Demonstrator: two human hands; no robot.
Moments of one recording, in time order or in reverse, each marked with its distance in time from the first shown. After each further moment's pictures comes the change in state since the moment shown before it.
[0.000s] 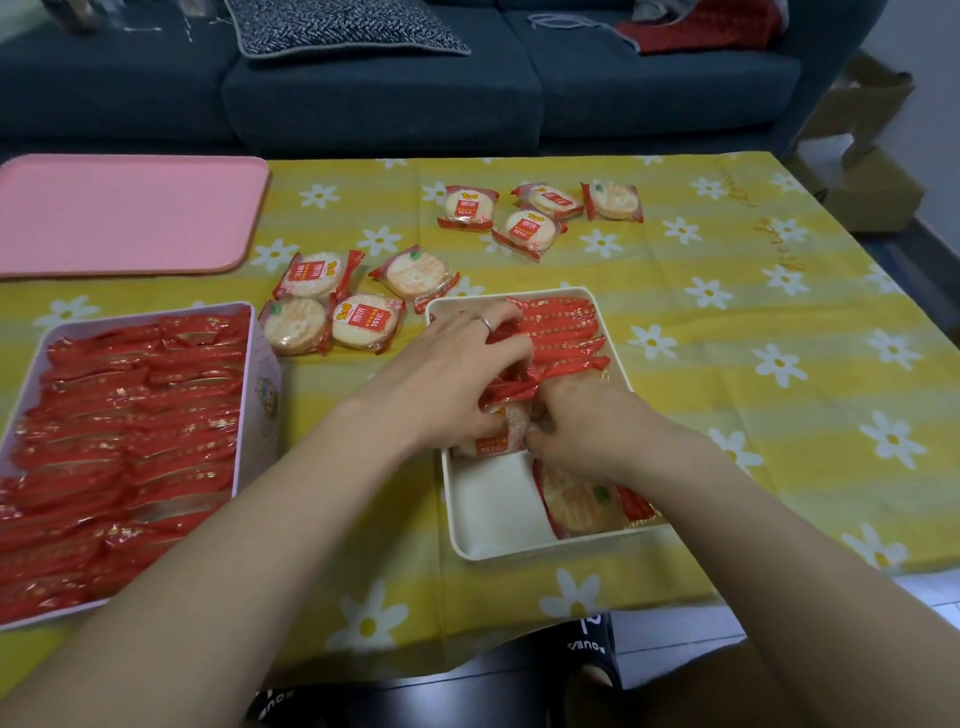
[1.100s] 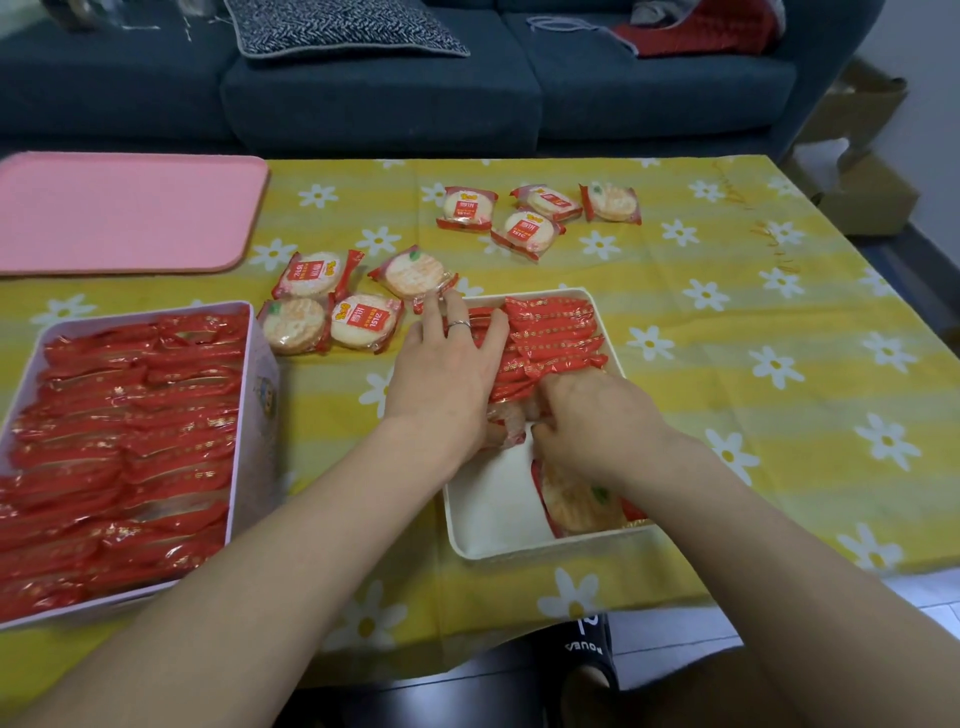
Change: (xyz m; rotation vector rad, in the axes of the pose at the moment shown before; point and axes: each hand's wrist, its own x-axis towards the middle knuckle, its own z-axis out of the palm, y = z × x) left_hand 0.005 0.018 0.022 0.308 -0.033 -0.383; right_hand -0.010 -0.006 -0.004 -0.198 0.192 -0.011
